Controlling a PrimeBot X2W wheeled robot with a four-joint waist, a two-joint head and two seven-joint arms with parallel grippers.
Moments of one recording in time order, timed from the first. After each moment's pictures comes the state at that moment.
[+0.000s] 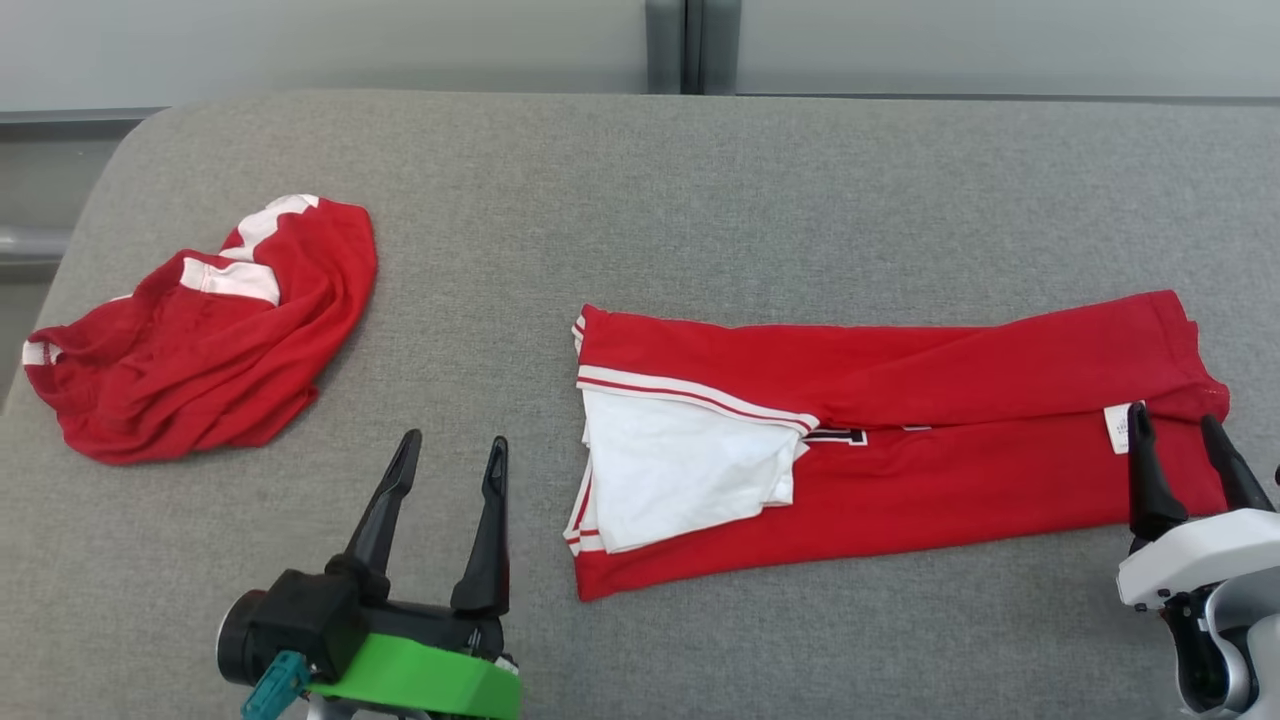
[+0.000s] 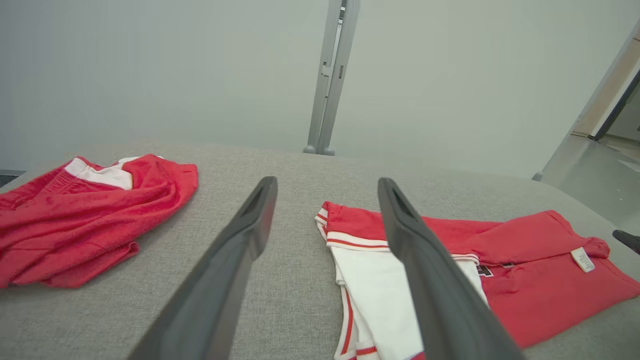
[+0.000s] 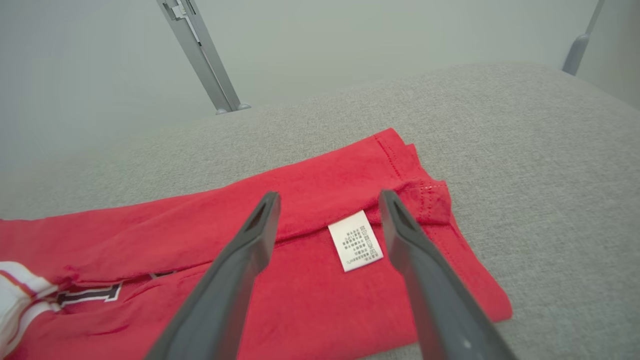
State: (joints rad) left arm -0.07 0.32 -0.55 -0.11 -0.54 0.23 -0.26; right arm -0.12 -0.24 -0.12 0.32 0.43 0.13 -0.14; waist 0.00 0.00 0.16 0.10
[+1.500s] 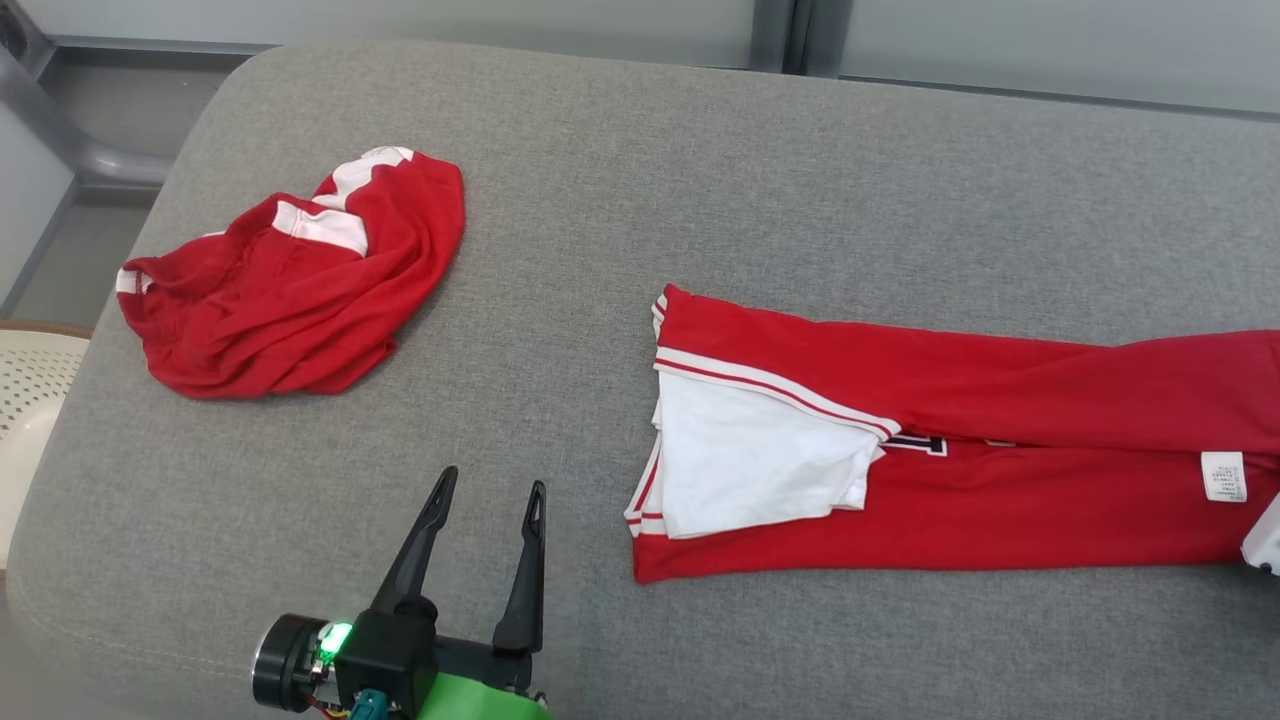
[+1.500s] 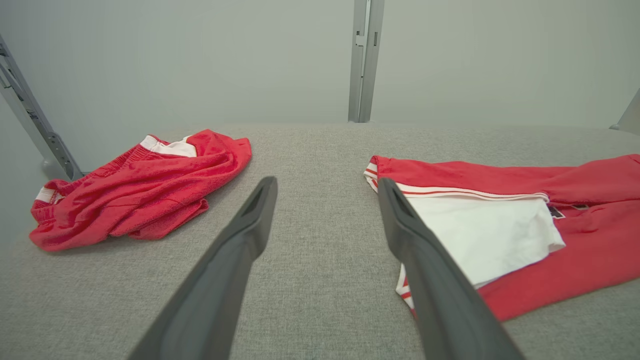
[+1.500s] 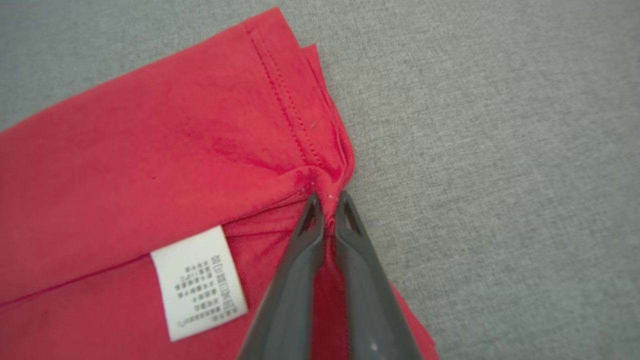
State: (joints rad) left arm 0.05 0.05 -0.31 0.00 -0.11 0.01 -0.26; right arm -0.37 -0.36 -0.36 0.81 0.30 0.13 0.17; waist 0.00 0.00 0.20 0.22
